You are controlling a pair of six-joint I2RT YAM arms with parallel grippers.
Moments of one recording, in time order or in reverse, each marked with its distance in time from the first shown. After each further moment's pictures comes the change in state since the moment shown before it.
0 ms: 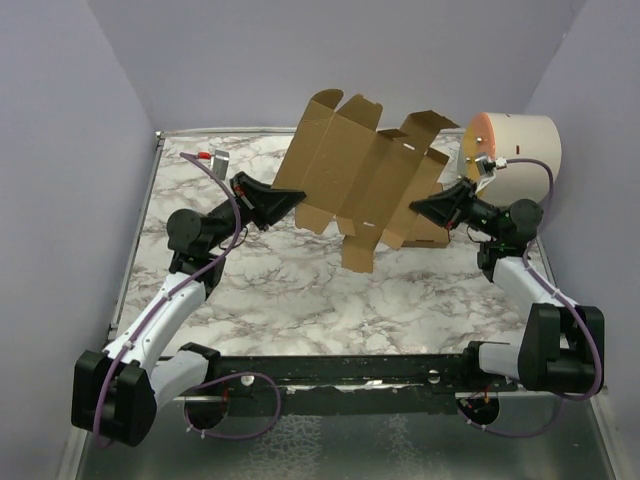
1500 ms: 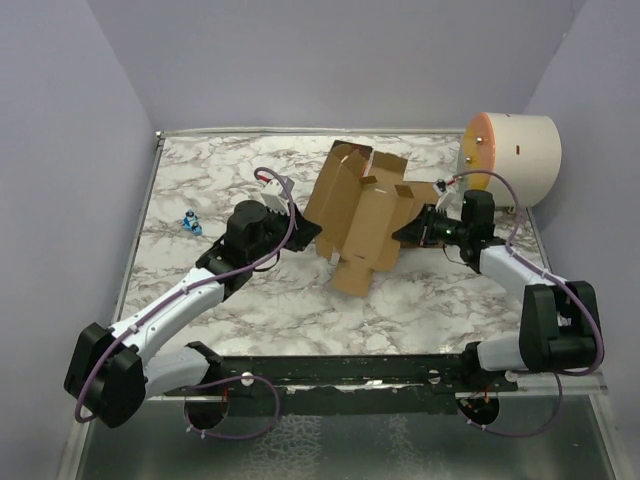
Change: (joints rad) left arm -0.291 0.087 0.049 -0.680 -0.486 0.435; right arm 0.142 0.122 0.103 -0.875 0.313 -0.509
